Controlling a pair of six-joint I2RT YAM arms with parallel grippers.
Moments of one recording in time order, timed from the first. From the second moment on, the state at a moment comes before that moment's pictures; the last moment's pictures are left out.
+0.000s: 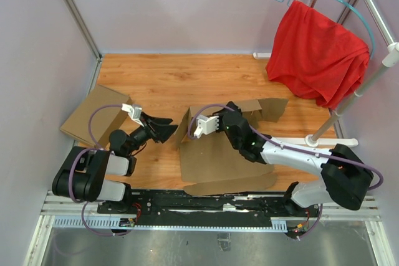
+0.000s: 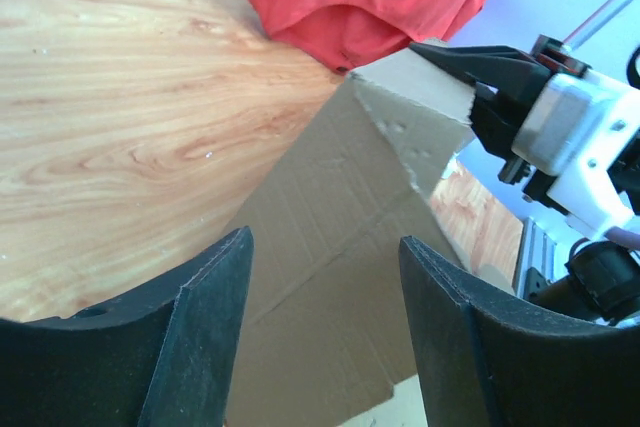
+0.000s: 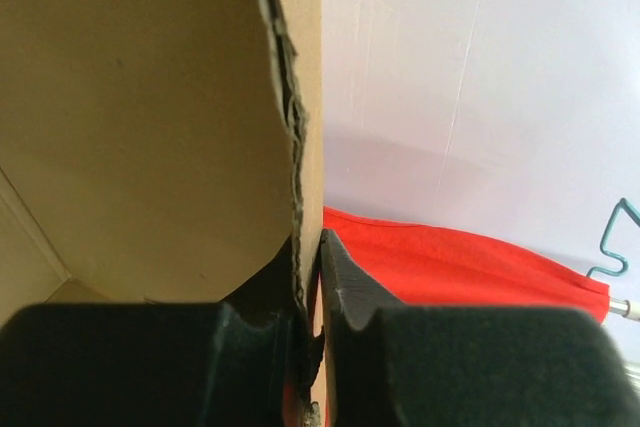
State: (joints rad) left arm -0.15 1.41 0.09 1.50 0.71 -0.72; right arm 0.93 1.34 0.69 0.32 0.58 -1.30
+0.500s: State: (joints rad) left arm -0.17 1.36 0.12 1.35 0.68 -0.64; right arm 0.85 1.44 0.85 0.19 0.50 -1.26
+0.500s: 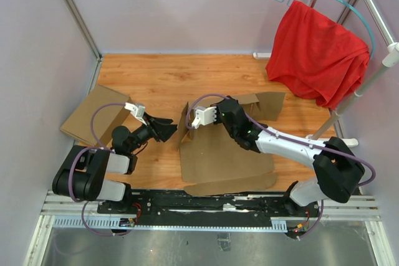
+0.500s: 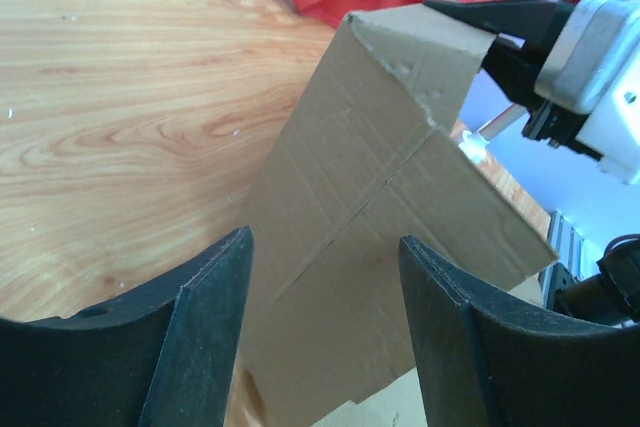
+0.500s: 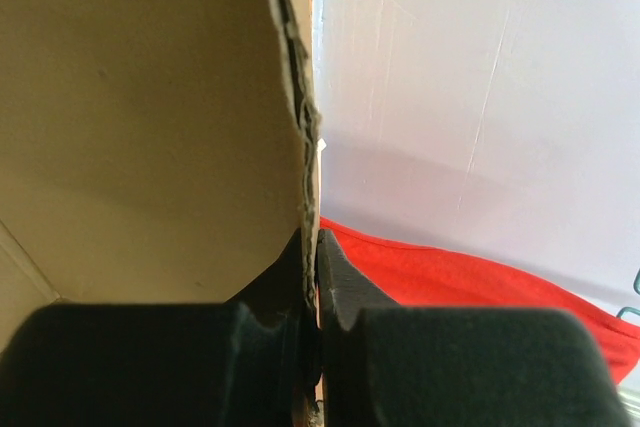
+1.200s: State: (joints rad) left arm -0.18 1.51 0.15 1.46 0.70 -0.70; right arm 0.77 1.51 0.96 0.12 0.40 -1.27
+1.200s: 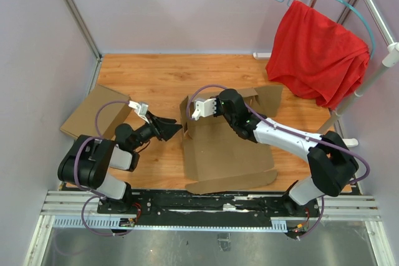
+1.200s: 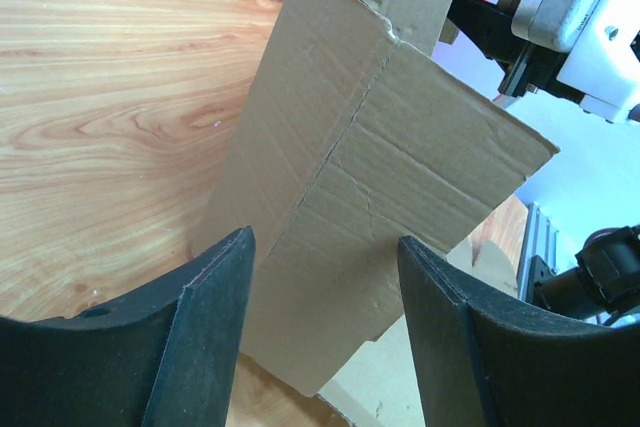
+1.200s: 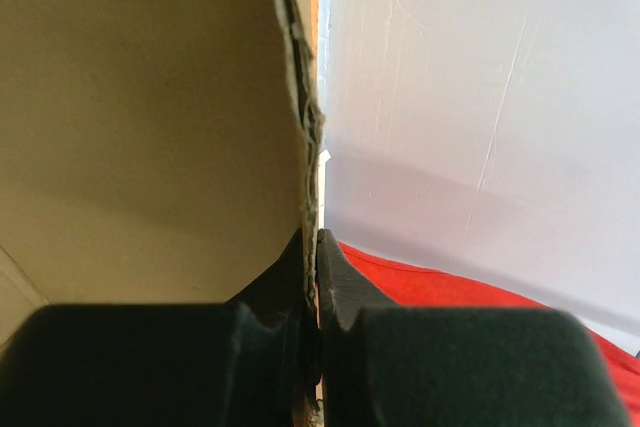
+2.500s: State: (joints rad) left arm -0.19 1.21 0.24 0.91 0.55 -0.53; right arm 0.79 1.49 0.92 0.15 0.42 -1.29
